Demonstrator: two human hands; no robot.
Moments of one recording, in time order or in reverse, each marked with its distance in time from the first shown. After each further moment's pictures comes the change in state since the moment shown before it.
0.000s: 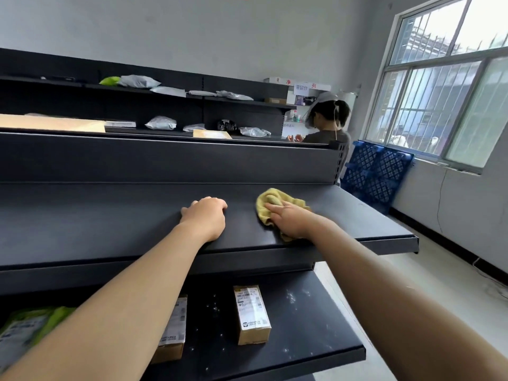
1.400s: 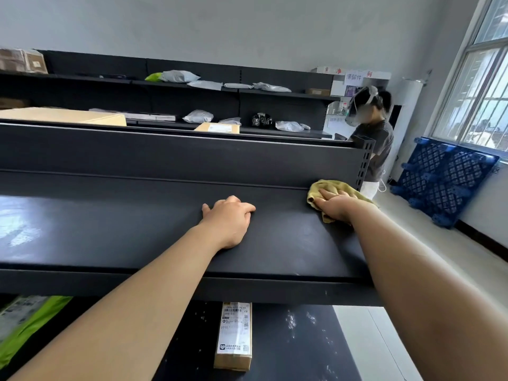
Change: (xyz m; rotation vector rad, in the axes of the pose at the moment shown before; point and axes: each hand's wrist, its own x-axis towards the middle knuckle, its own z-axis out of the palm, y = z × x) left_hand 0.055 0.092 0.049 0.027 -0.080 -0.052; right_hand 0.081 0.186 0.036 0.365 -0.060 0.415
